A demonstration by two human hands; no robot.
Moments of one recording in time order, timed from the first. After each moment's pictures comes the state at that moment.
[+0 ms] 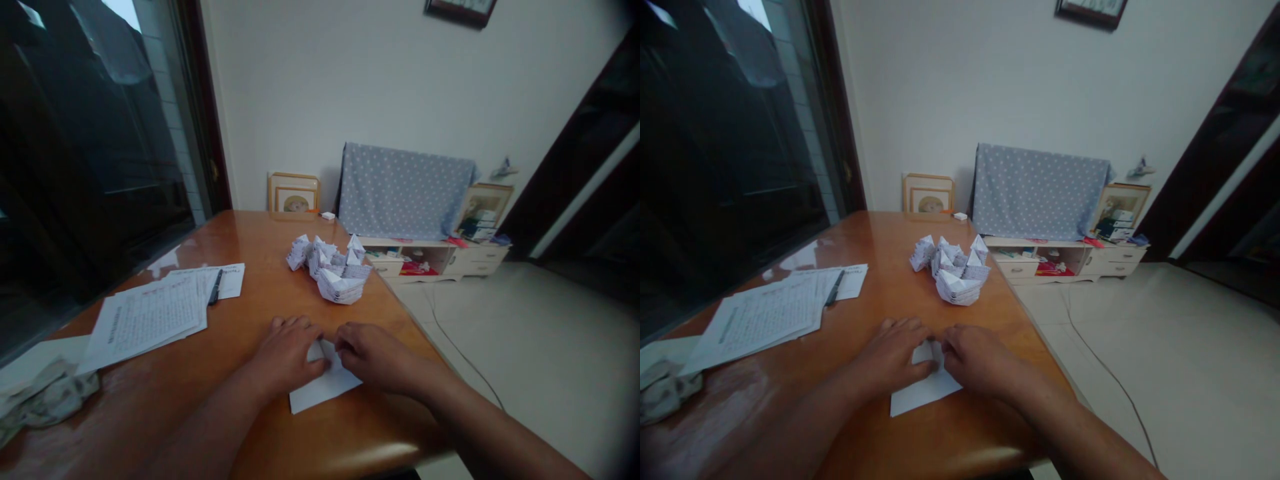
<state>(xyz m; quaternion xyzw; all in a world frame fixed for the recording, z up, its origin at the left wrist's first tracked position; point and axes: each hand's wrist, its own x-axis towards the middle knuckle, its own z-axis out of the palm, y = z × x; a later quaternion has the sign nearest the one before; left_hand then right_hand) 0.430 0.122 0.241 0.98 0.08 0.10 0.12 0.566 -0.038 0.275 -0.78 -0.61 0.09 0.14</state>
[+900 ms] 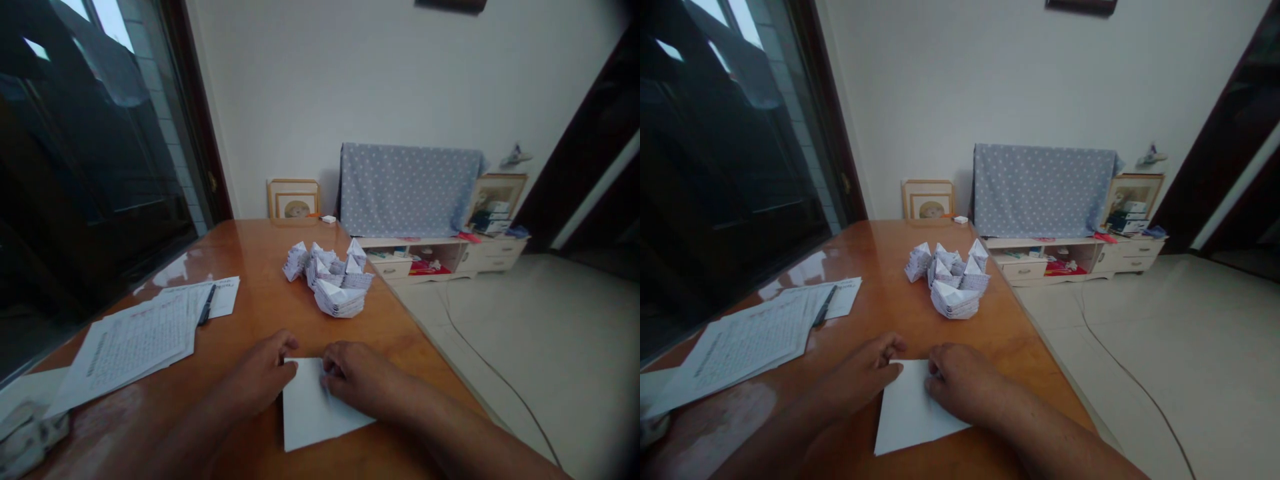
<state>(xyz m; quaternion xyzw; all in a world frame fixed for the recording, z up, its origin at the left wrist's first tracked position) 0.430 0.152 0.229 0.87 0.23 0.07 0.42 0.584 -0.016 0.242 -0.76 -0.59 0.17 0.21</state>
